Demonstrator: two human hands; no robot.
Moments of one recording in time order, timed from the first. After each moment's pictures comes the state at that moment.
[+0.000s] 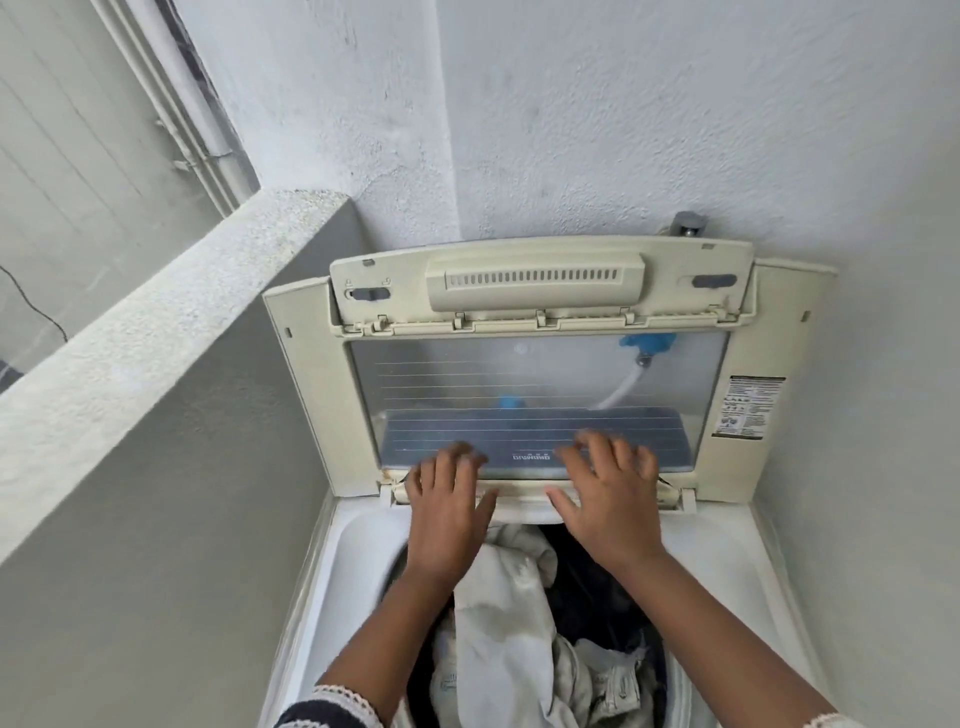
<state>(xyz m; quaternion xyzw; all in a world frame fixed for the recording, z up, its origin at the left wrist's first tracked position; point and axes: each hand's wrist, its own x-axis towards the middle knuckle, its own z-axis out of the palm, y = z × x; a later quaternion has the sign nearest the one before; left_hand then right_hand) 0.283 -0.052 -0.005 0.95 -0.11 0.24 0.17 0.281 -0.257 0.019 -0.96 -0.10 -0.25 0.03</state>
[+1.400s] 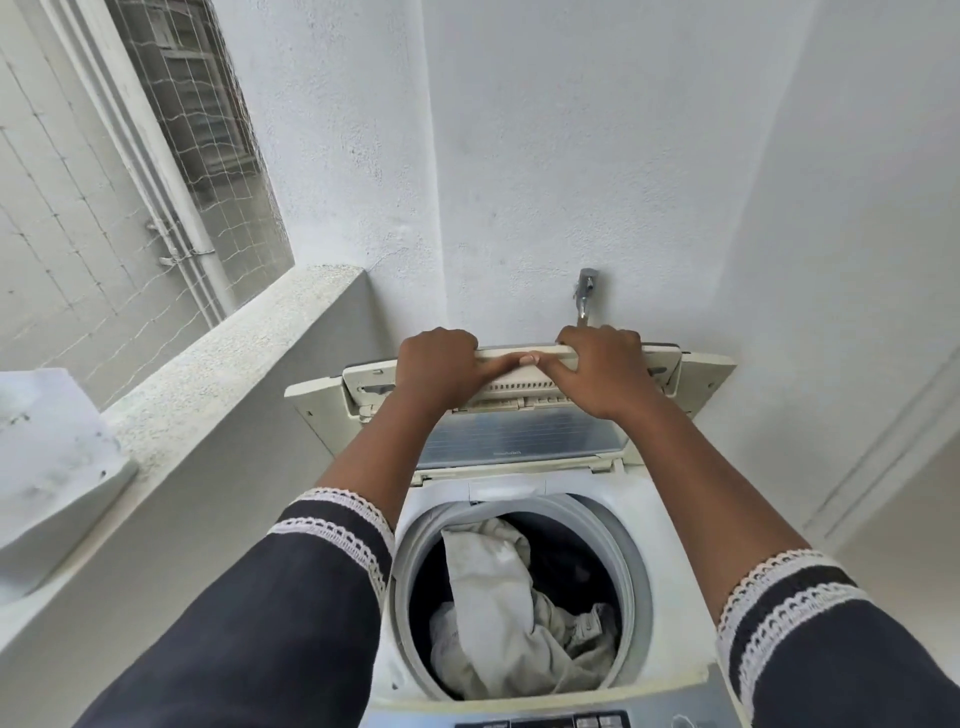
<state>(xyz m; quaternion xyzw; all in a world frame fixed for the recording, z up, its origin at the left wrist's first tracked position) 0.253 -0.056 0.241 0.98 -0.16 0.15 0.01 0.219 -0.260 0.225 -0.97 -0.05 -0.20 0.15</state>
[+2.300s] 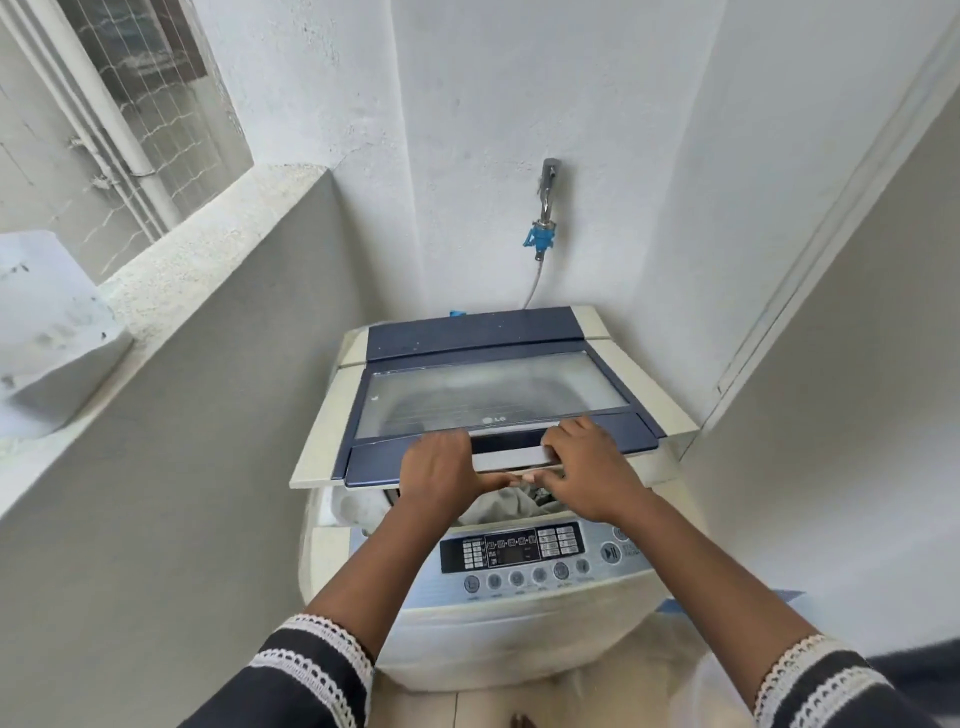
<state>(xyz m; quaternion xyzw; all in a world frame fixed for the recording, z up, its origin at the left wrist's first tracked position) 0.050 -0.046 0.081 0.99 -0.14 -0.02 0.02 0.013 -0.247 0.071 -0.99 -0.06 0.01 0.13</state>
